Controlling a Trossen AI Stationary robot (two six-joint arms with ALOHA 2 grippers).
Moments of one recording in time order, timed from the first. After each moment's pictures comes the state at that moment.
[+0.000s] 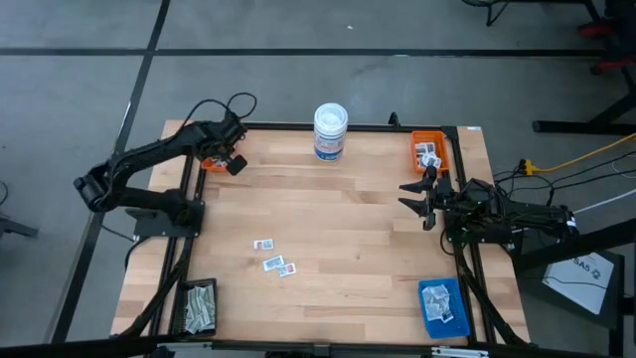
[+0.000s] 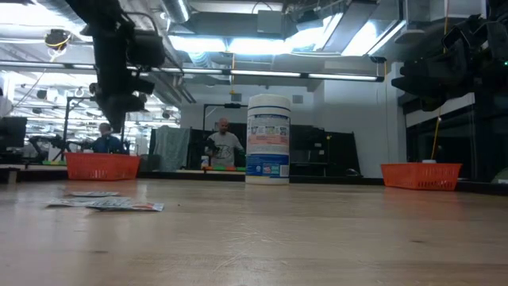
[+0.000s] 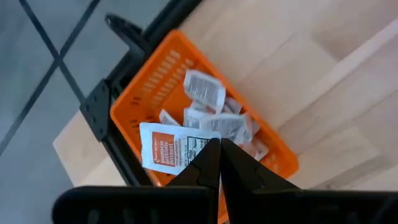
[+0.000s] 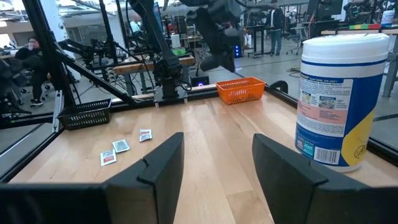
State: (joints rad) left arm 0.76 1.17 0.82 -0.88 -0.42 -0.01; right arm -0.11 0.00 0.02 -0.01 0.05 0.10
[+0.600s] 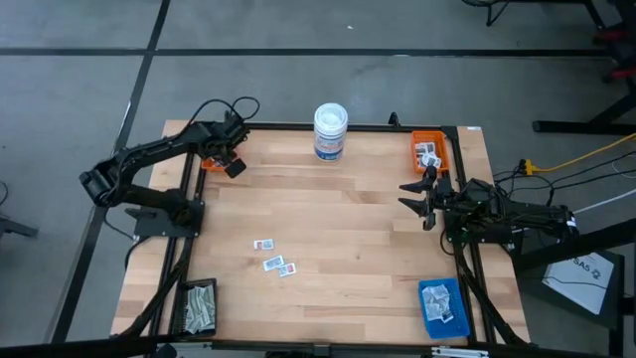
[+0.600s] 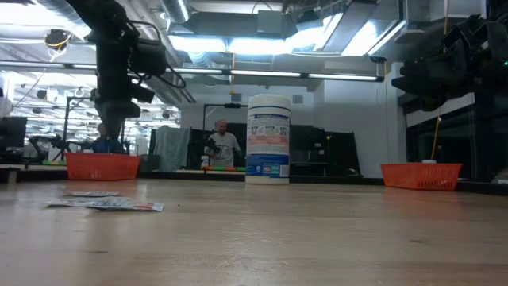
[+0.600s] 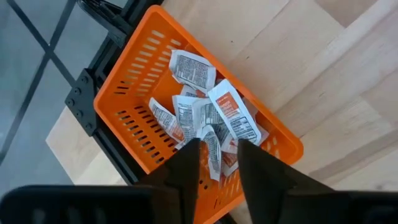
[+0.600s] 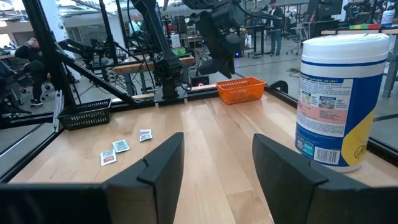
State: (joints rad) left arm 0.77 1.24 0.82 -0.91 -0.40 0.04; right arm -0.11 0.00 0.02 -0.01 0.05 0.10
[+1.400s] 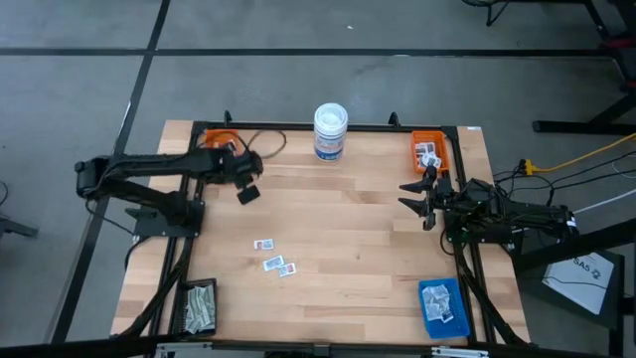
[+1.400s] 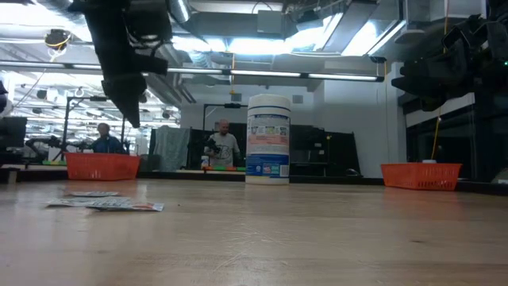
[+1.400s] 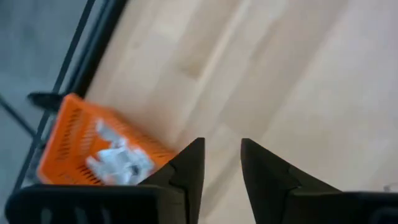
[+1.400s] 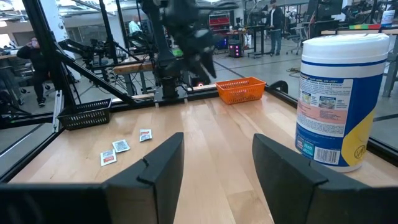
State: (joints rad) left arm 0.30 1.17 0.82 -0.89 -0.42 -0.15; right arm -0.11 0.00 0.02 -0.01 0.05 0.10
